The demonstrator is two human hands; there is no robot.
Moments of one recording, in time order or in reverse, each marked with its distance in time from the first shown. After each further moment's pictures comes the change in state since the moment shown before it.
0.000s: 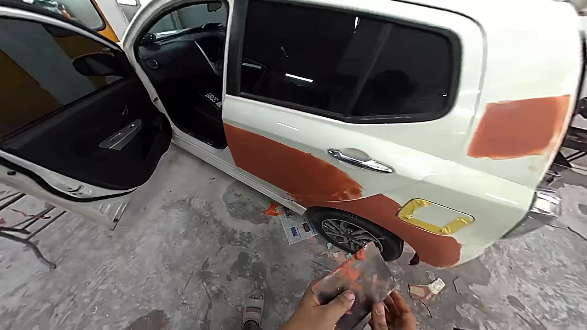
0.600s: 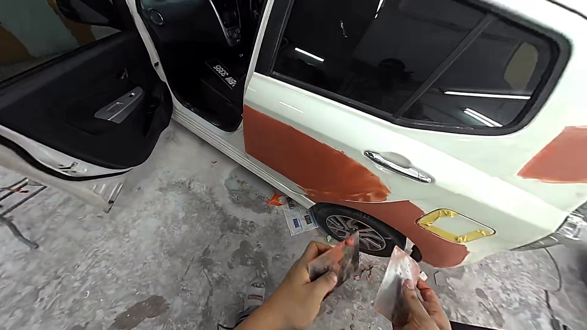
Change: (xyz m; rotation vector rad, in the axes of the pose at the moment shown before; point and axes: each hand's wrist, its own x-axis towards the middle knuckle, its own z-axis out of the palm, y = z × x) left_hand -0.005 0.091 -0.156 0.141 -0.120 0.075; right_hand 0.017 -0.016 0.104 -0.004 0.111 0.145
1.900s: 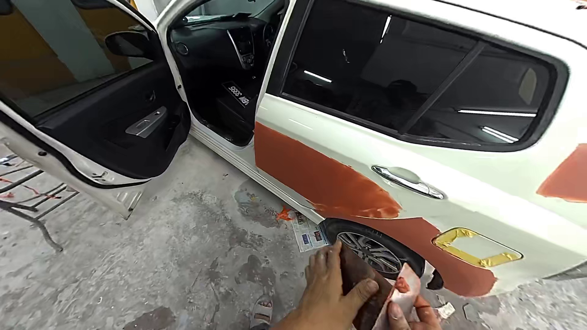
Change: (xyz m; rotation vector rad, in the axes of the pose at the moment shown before) left_hand 0.021 -0.014 0.033 0.767 0.225 -0.065; right_hand -0.049 -0.031 0.037 0.265 -0.319 -0.109
